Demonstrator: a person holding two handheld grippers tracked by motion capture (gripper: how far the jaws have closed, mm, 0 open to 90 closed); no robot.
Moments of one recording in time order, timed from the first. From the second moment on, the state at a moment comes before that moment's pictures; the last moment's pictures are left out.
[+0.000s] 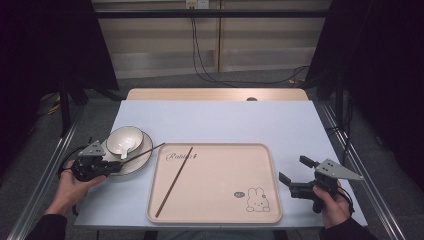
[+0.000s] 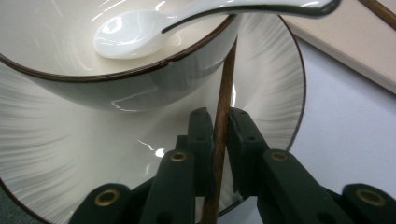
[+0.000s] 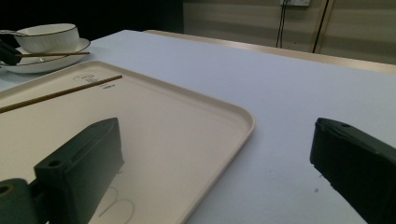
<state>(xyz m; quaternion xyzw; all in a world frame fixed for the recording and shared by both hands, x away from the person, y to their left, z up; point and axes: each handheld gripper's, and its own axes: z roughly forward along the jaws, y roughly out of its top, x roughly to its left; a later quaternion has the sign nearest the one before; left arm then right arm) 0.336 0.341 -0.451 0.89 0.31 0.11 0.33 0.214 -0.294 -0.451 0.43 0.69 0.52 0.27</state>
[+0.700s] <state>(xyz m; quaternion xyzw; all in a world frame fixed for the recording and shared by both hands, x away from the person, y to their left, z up) 0.327 0.339 -0.436 0.87 0.32 0.09 0.36 0.214 -0.294 -0.450 0.43 0.69 0.52 0.27</state>
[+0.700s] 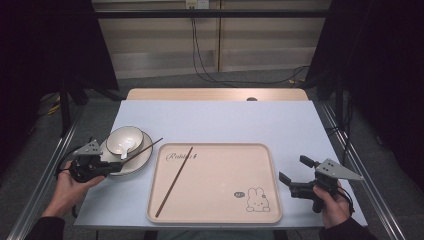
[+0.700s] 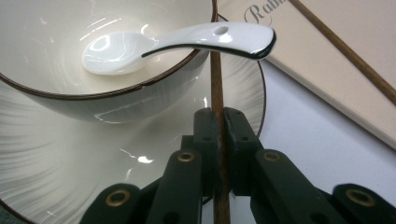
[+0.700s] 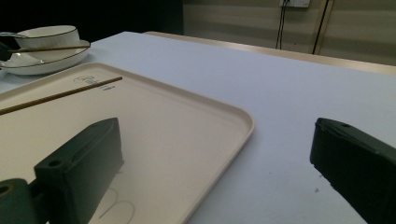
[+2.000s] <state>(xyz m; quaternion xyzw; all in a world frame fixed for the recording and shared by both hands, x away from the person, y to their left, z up) 0.272 0.273 -0.407 0.83 0.38 0.06 0.41 0.214 -0.293 -0.450 0.42 0.69 0.52 0.27</state>
